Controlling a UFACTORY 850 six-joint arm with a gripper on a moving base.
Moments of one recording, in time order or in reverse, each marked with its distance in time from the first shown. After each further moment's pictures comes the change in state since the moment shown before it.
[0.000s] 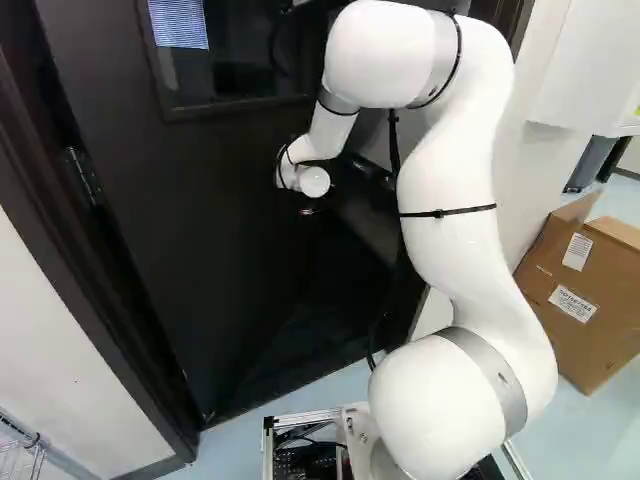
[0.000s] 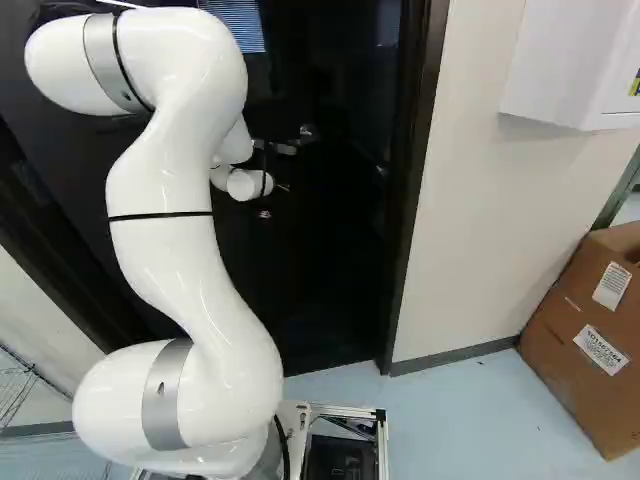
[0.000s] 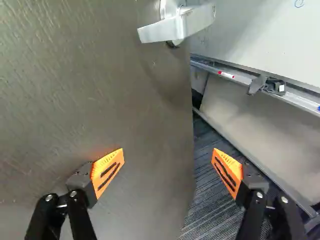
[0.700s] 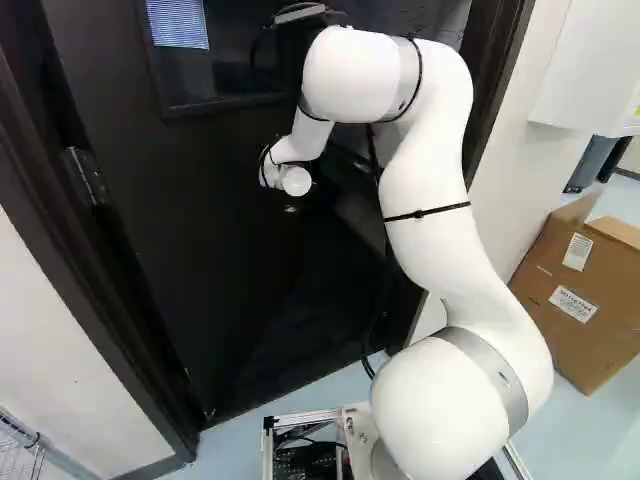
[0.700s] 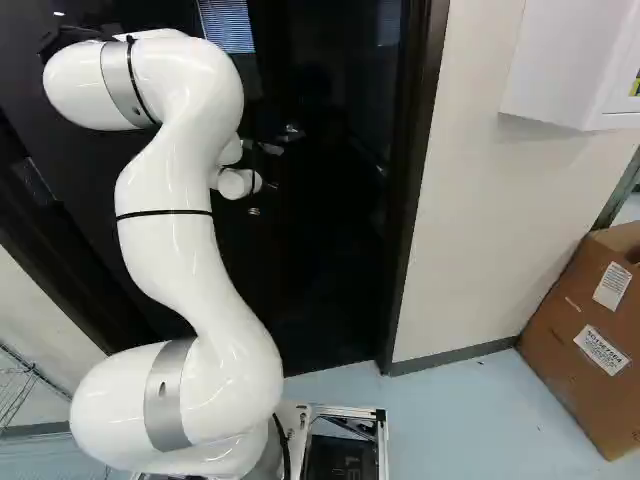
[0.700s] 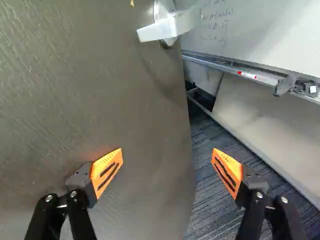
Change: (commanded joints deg) arm 3.7 -6.4 -8.6 1.4 0.0 0.0
